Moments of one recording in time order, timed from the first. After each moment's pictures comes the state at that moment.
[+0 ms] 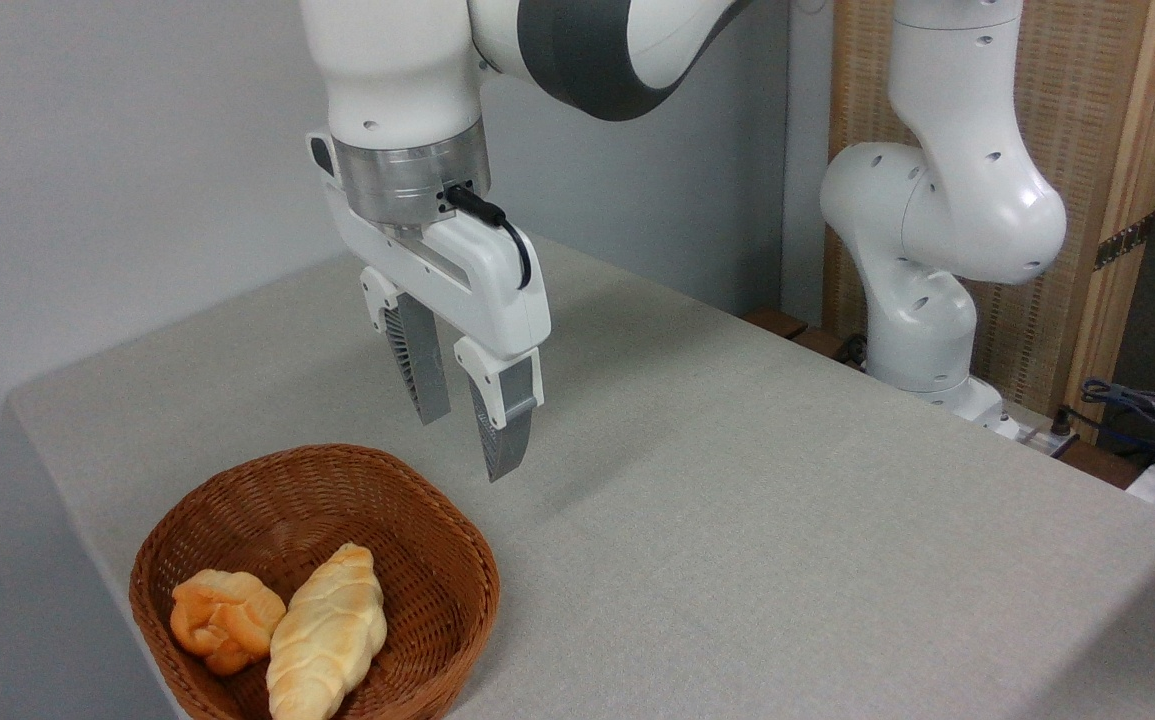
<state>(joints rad) 0.01 0.00 0.00 -1.77 -0.10 1.77 0.80</state>
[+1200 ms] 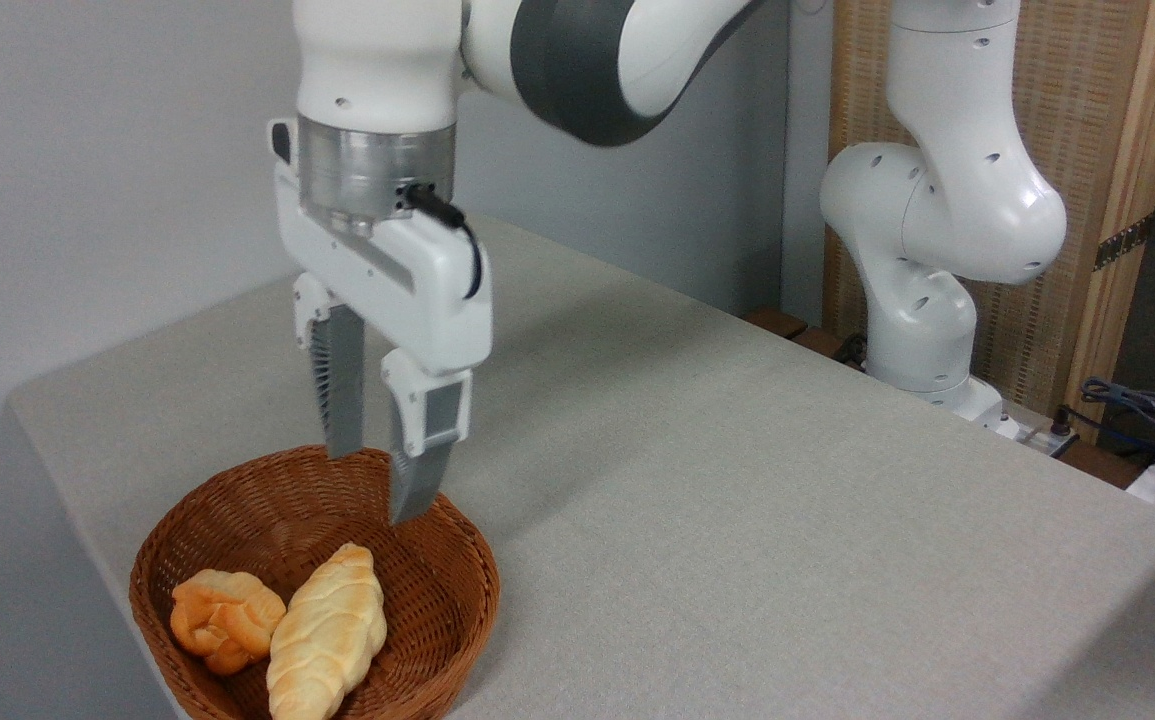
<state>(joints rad) 0.01 0.04 -0.01 -1.77 -0.10 2.06 0.83</state>
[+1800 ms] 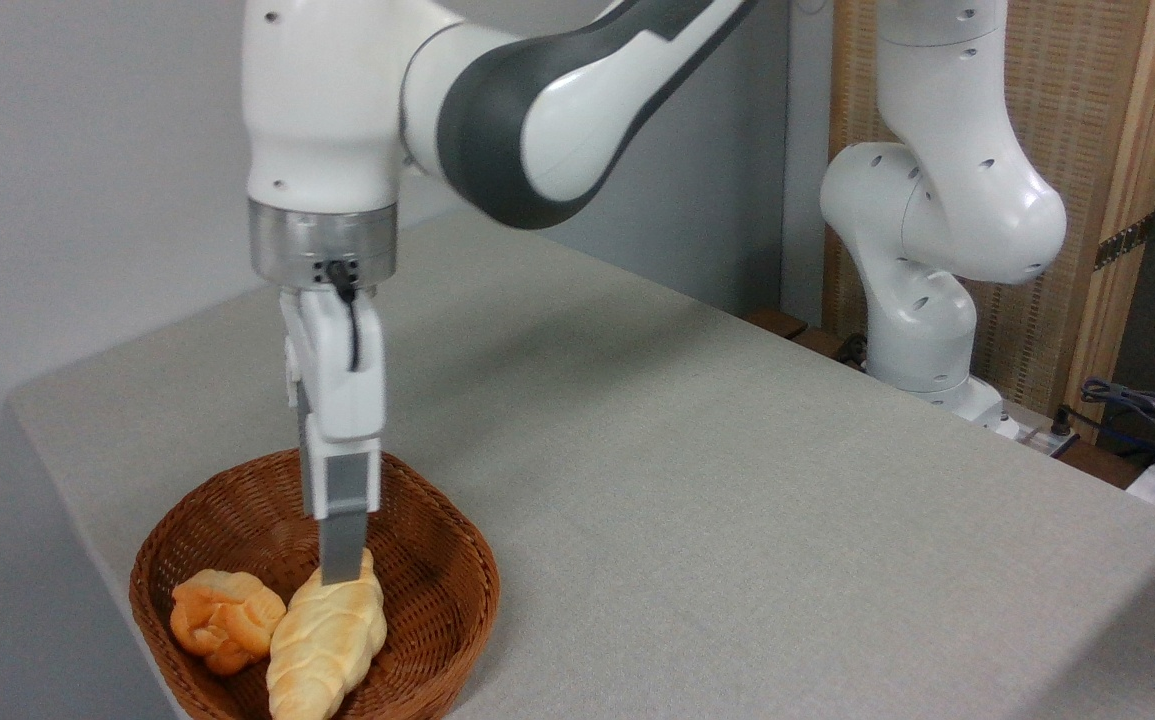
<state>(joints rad) 0.01 0.14 -0.08 -1.77 0.02 2.18 1.01</state>
